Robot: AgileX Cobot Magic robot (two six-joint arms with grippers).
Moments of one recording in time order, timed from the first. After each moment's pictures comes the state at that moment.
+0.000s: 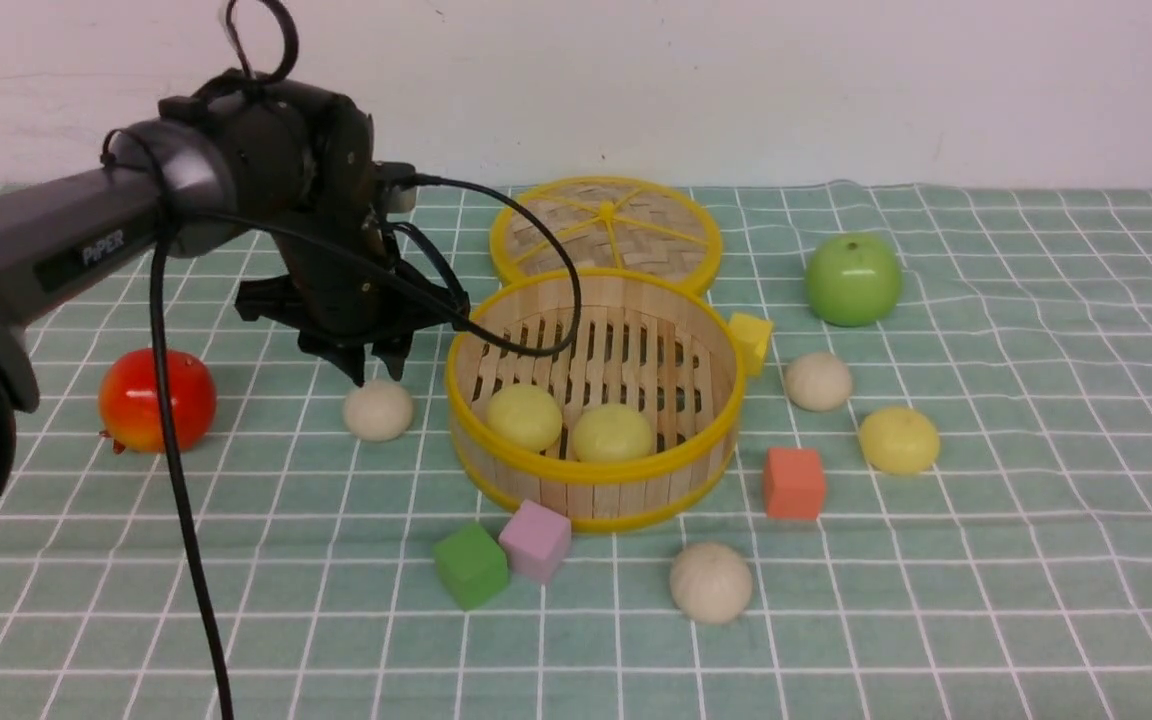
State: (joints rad) right arm -0.01 -0.01 0.01 0.13 0.39 -0.08; left arm -0.28 2.15 -1.84 0.13 0.92 -0.32
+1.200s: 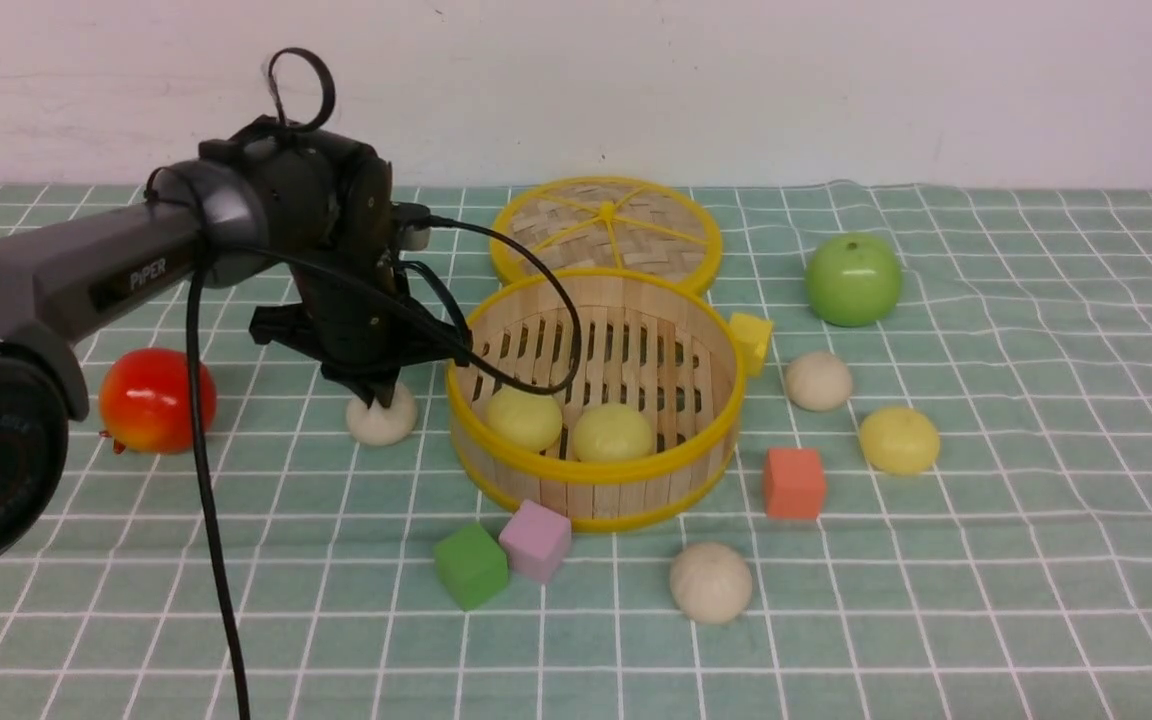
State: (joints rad) right arm -0.01 -0.01 0.01 0.13 0.39 -0.08; left arm -0.28 2.21 -1.85 0.14 0.91 -0.28
